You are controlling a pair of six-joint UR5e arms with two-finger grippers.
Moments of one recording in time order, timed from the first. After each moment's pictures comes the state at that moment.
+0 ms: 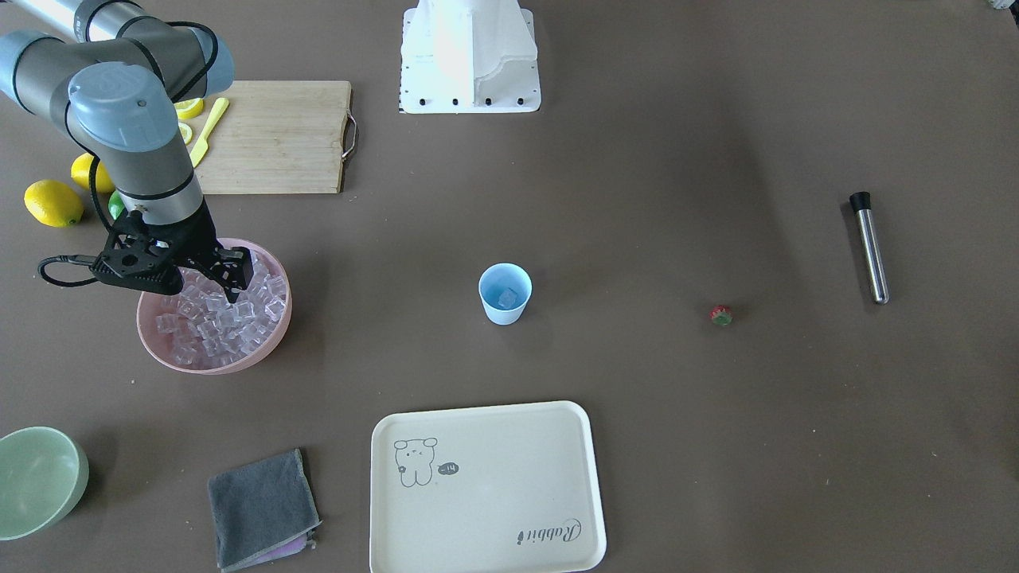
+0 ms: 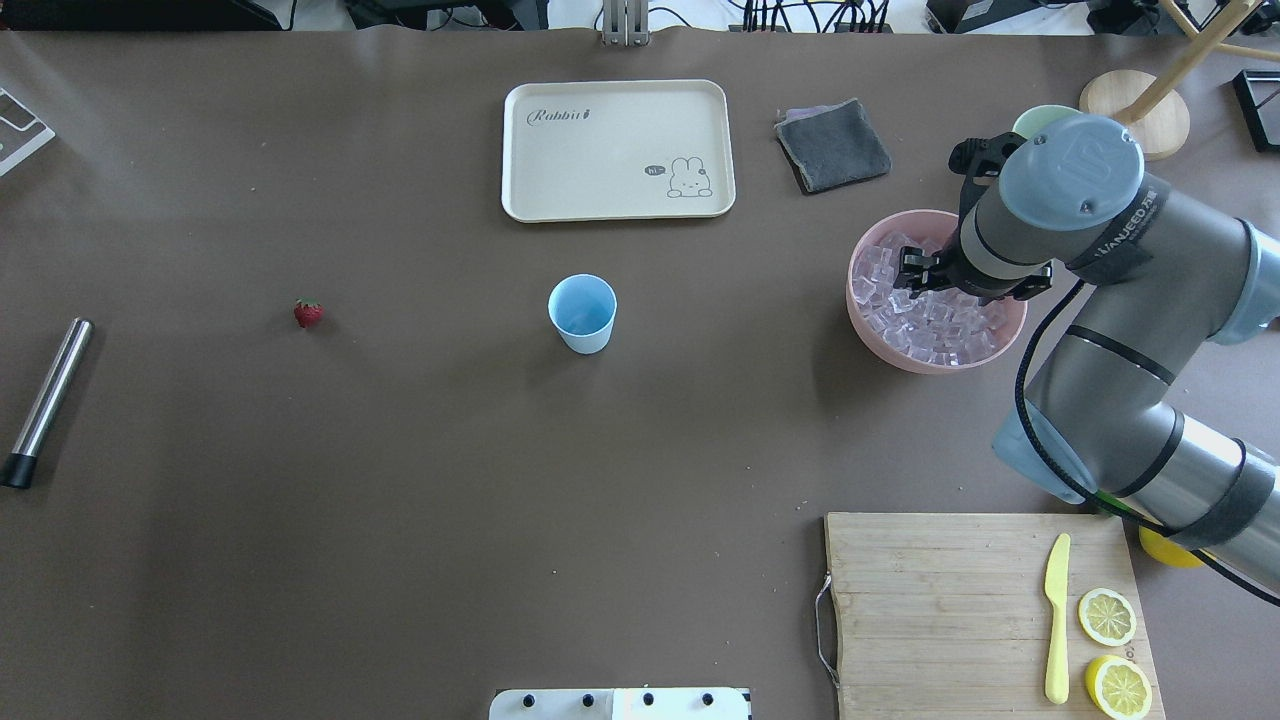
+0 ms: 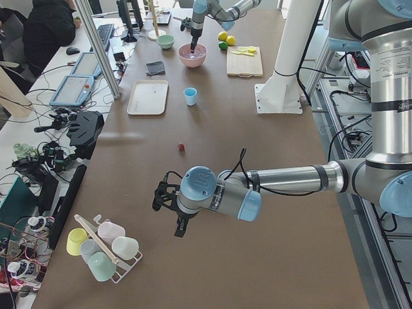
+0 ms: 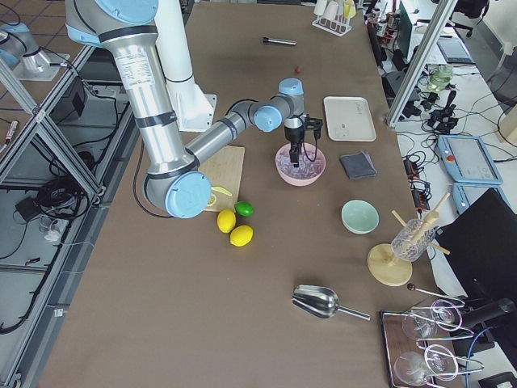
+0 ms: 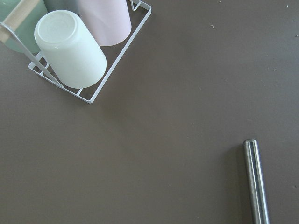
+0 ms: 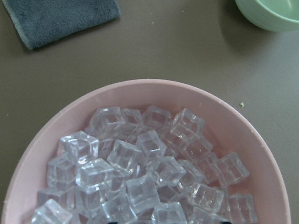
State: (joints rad) left arm -1.64 -1.42 -1.62 -1.98 -2.44 -0.04; right arm 0.77 -1.24 1.82 -1.57 1.84 1.12
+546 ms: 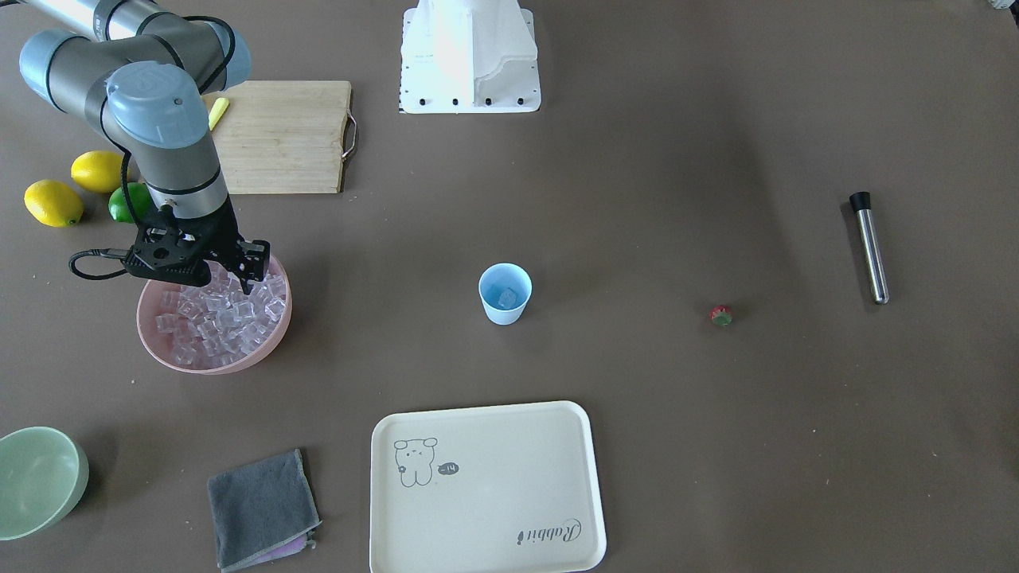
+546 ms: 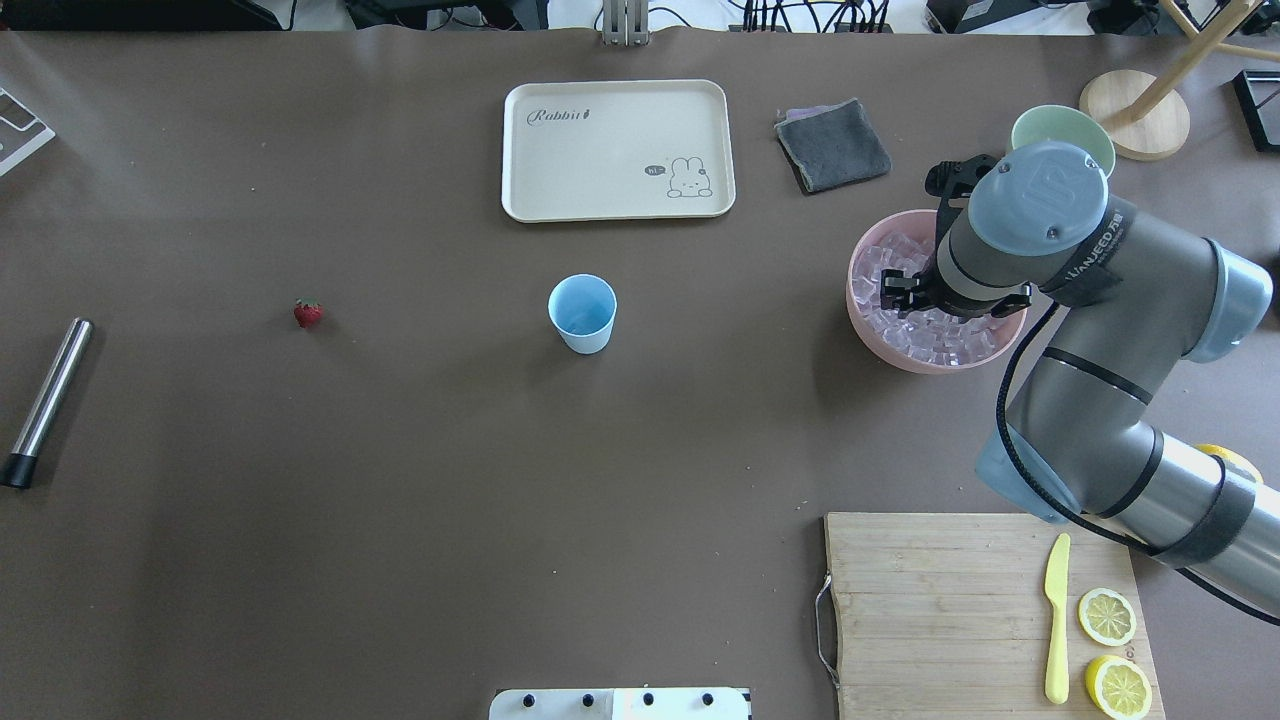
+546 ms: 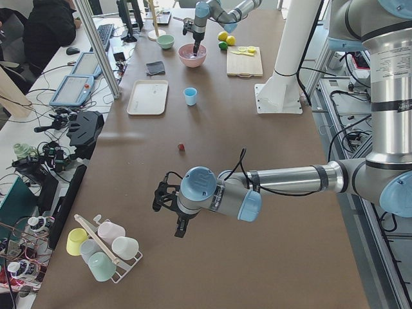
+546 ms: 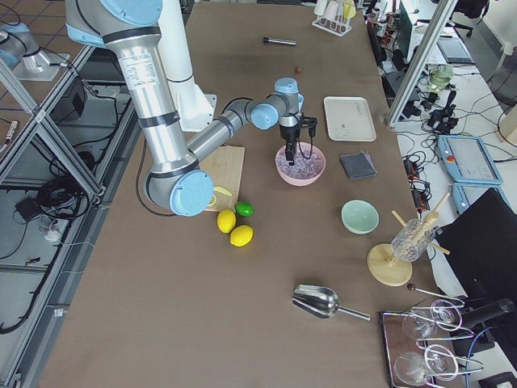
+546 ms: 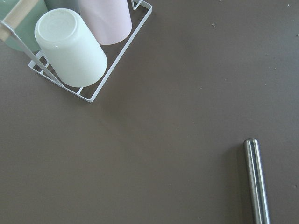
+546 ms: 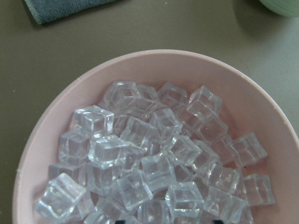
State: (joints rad) left arm -1.64 -1.42 -1.62 -1.98 -2.44 -0.04; right arm 0.73 -1.24 1.83 -1.59 1.81 1.13
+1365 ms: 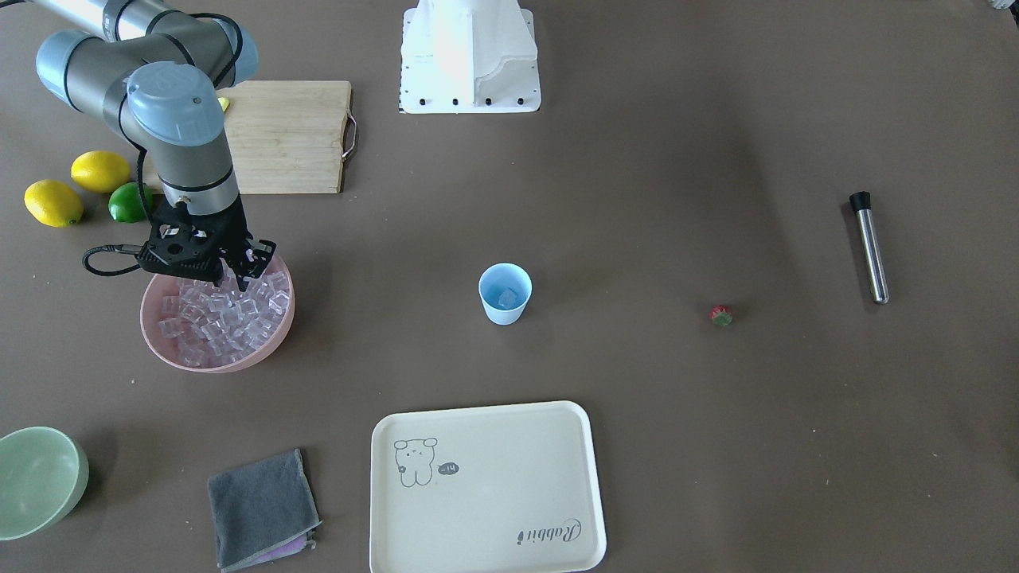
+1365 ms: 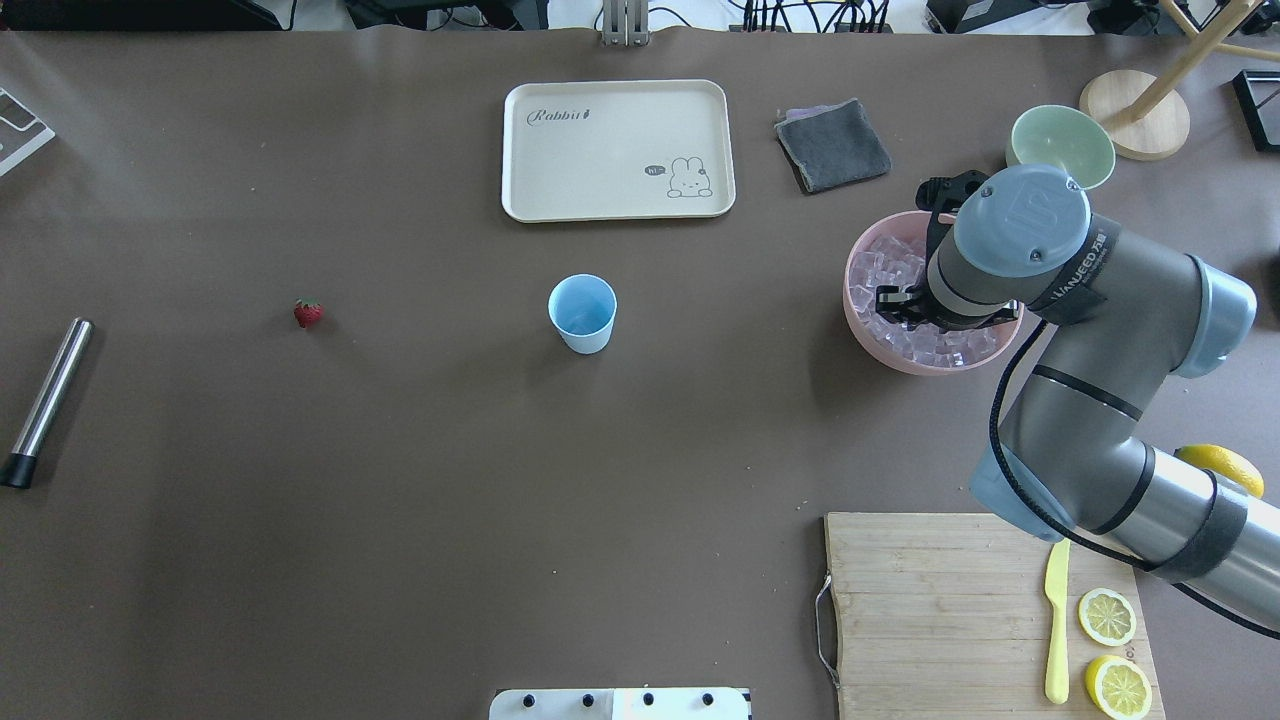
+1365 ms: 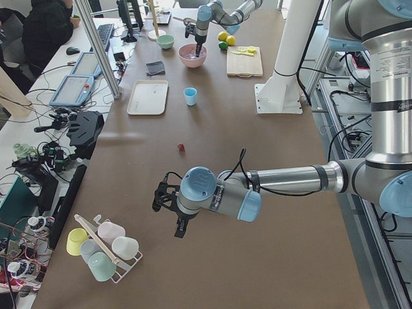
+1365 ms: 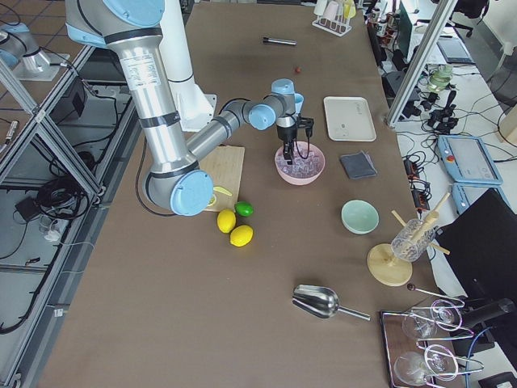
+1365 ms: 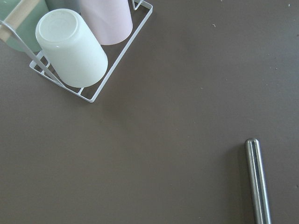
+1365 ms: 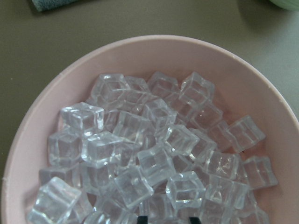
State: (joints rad) left arm -1.64 -1.42 -1.62 -1.98 -2.43 -0.03; right arm 0.70 -1.24 1.83 -1.60 1.79 1.13
